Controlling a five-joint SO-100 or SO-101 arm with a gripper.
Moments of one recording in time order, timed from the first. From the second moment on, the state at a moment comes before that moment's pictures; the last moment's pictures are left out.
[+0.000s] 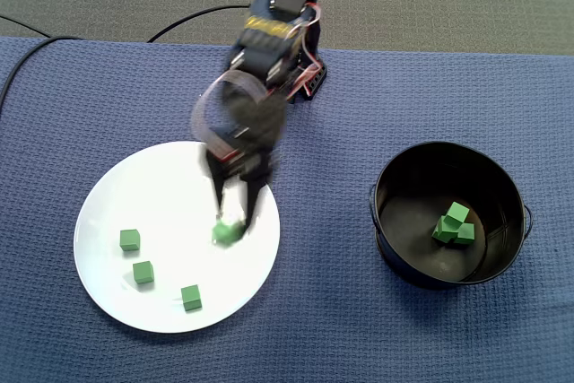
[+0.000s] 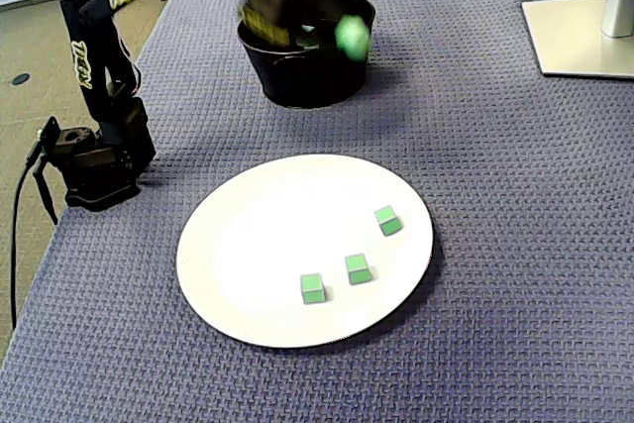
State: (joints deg) arm 8.1 89.1 54.4 70.7 -46.7
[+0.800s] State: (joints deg) arm -38.1 72.0 52.2 90.3 -32.7
